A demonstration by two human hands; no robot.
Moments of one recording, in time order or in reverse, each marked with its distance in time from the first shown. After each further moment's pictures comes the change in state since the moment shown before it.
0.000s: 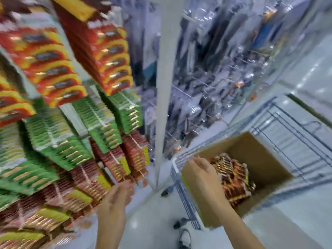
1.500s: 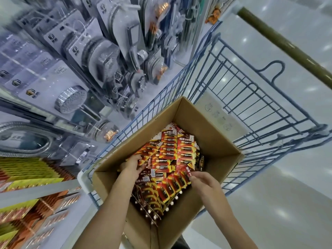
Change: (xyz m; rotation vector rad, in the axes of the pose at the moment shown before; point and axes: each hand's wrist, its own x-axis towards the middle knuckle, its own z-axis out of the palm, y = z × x) left_hand 0.148 -0.242 0.462 0.172 0.109 -0.835; right_hand 0.155 0.164 -0.304 0.057 0.152 0.650
